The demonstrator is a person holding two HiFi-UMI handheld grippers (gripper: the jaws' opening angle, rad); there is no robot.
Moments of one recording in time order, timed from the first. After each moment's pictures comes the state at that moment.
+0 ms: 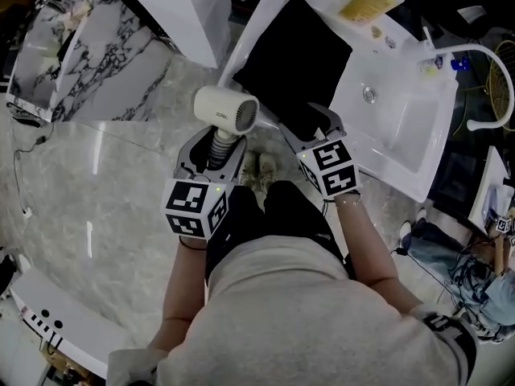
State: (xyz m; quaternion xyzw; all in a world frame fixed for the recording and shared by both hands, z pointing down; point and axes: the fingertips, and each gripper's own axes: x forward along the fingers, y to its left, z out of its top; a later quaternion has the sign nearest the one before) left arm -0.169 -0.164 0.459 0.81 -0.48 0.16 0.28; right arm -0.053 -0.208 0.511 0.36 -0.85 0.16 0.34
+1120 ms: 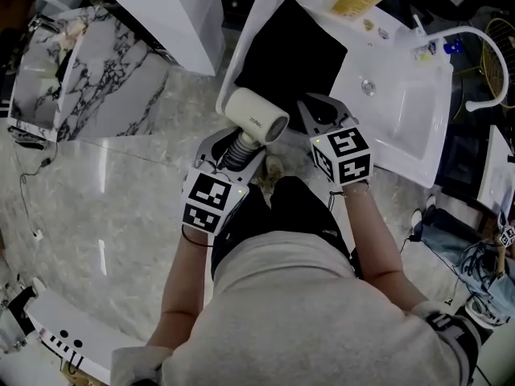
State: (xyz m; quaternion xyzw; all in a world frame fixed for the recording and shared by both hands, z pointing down) left arm -0.139 -0.154 0.467 0.89 -0.33 0.25 0.21; right arm -0.047 -0.236 0.478 0.43 -0.84 0.17 0.28
